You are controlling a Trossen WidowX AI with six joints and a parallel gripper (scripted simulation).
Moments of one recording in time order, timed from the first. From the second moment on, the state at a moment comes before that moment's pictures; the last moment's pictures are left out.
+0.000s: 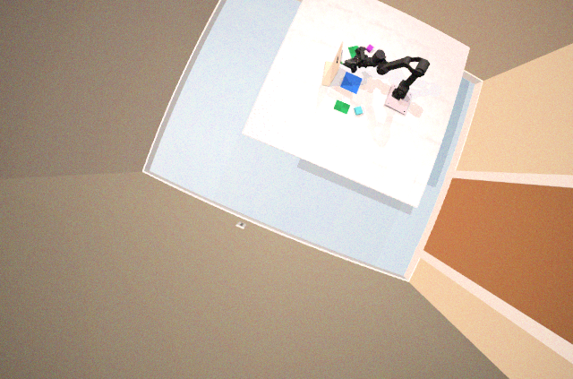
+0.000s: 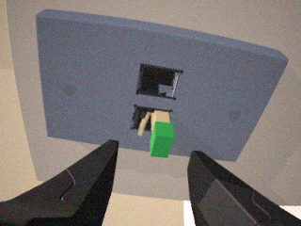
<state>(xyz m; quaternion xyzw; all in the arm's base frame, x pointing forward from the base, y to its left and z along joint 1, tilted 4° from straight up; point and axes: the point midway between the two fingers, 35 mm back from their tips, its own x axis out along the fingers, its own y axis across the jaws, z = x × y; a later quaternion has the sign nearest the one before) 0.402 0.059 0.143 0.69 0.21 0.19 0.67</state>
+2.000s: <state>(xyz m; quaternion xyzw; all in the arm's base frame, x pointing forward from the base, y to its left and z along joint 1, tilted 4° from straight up) 0.404 0.060 0.142 0.69 0.21 0.19 0.67</state>
